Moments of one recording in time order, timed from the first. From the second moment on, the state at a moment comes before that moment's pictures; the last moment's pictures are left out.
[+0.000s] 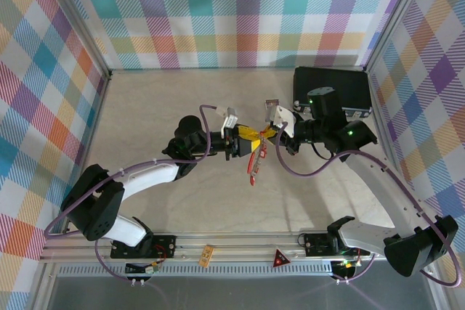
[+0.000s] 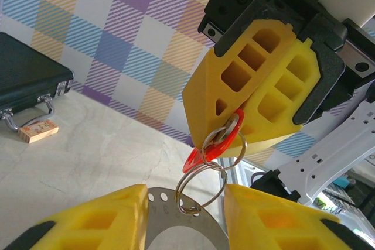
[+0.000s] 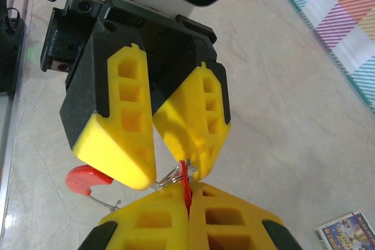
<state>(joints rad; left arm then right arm) -0.68 1.46 0.77 0.74 0.80 -0.48 0.47 1.15 1.21 -0.76 -0.63 -0.69</state>
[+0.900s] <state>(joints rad) -0.68 1.46 0.78 0.77 0.81 -0.48 0.47 1.13 1.19 -0.75 -0.61 -0.69</state>
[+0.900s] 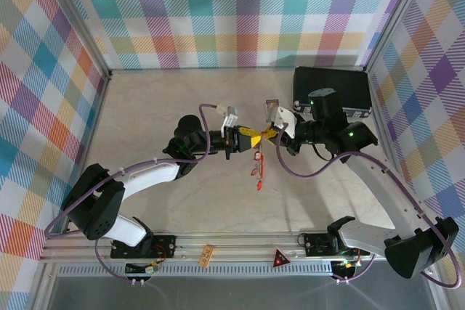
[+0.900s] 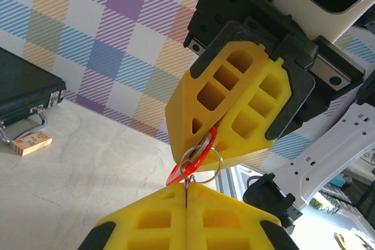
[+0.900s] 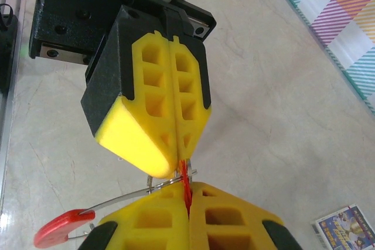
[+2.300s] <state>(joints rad) -0.65 1.35 0.73 0.79 0.78 -0.53 0.48 1.06 1.05 -0.65 -0.62 -0.60</state>
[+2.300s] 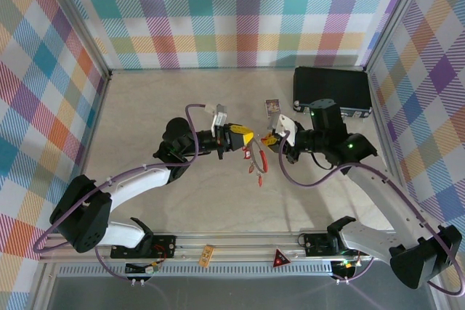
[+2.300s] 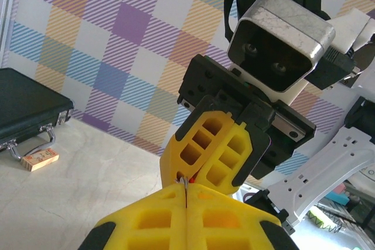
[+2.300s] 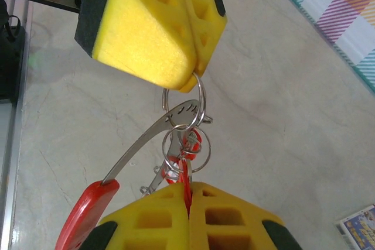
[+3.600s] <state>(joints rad) -0.64 1.39 0.74 0.70 0.84 -0.47 0.48 1.11 1.10 -0.66 -0.61 -0.56</state>
